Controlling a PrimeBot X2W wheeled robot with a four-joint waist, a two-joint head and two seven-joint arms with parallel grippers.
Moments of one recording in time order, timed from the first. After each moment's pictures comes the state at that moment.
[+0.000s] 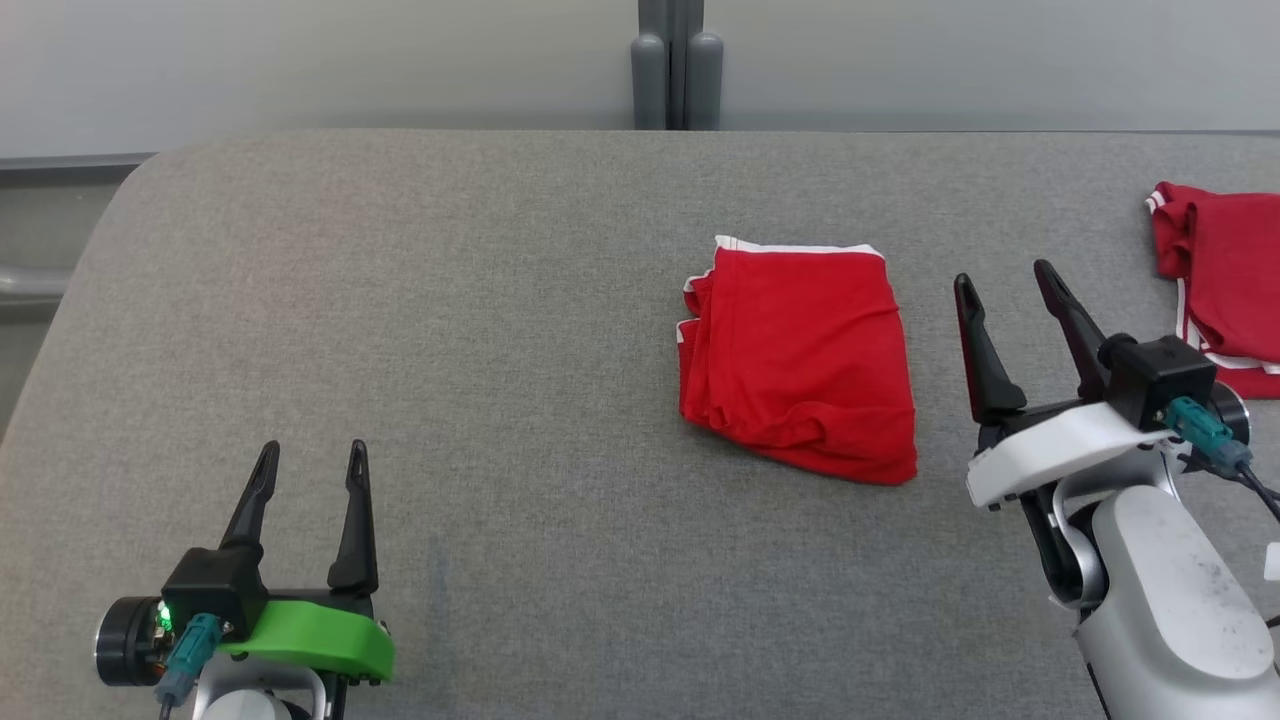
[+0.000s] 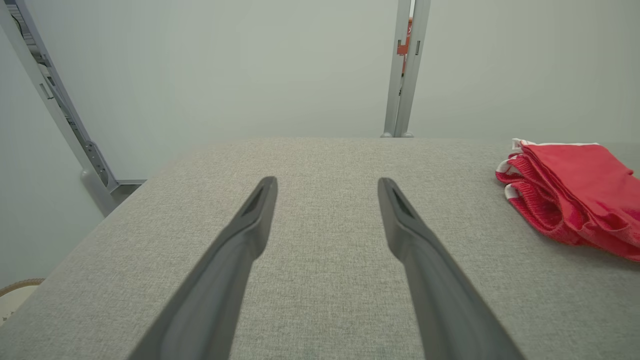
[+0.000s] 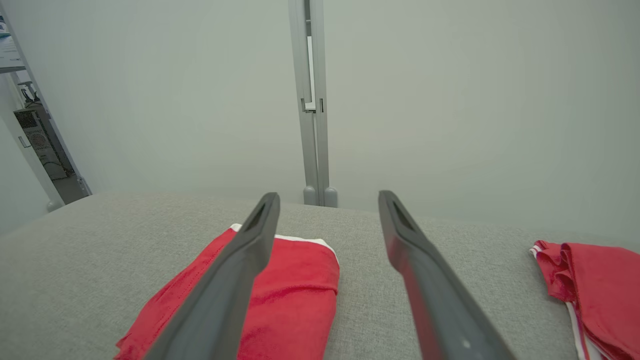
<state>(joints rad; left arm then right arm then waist) -0.08 0.06 0.02 0.23 -0.10 -0.13 -0.26 -0.33 -0.17 0.10 0.30 0.22 0.13 -0.24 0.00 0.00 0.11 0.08</state>
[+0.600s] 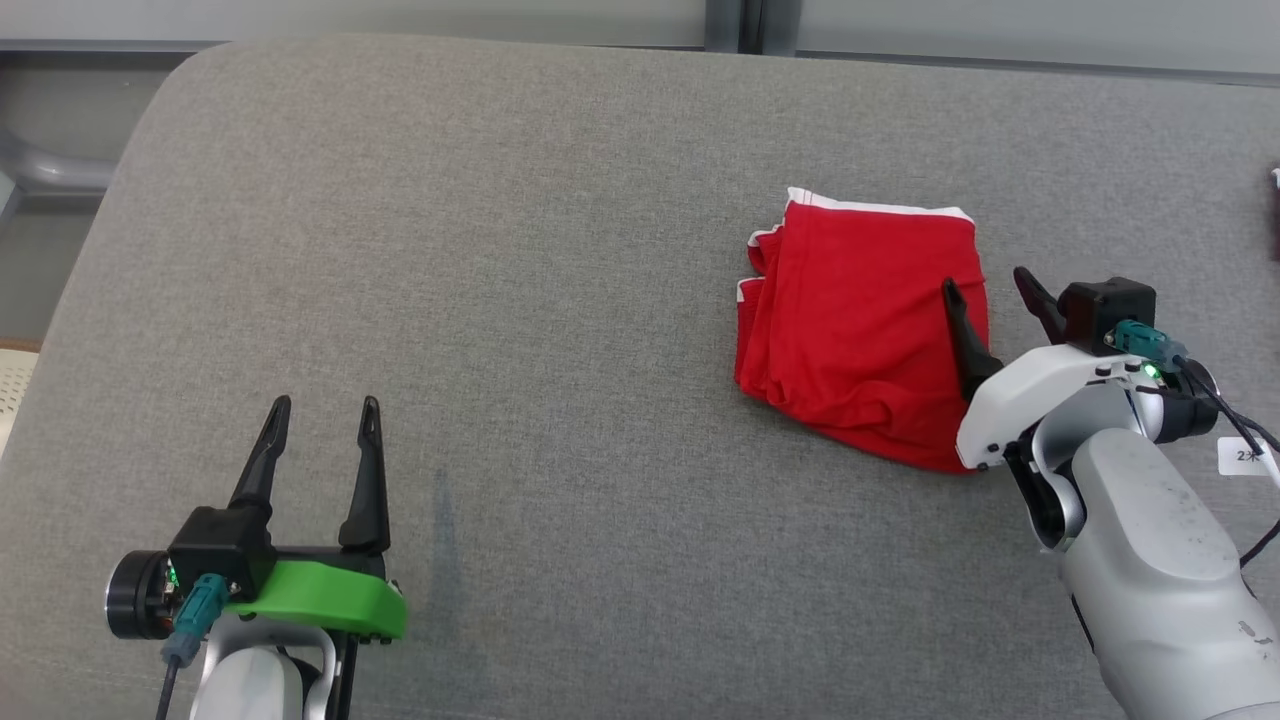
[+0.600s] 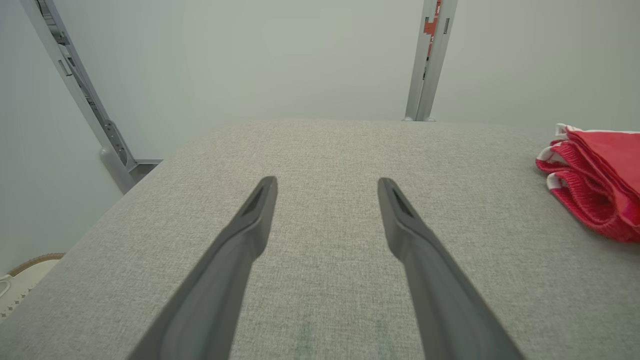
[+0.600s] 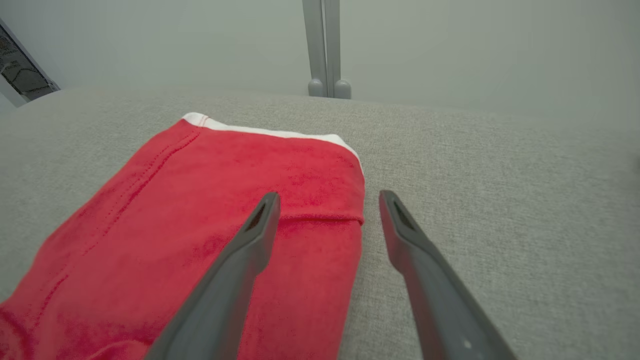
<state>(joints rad) -0.14 0.05 0.00 0.24 -0.11 -0.13 -0.26 -0.56 -0.17 0.13 0.70 0.24 0.13 -0.15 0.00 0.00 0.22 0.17</state>
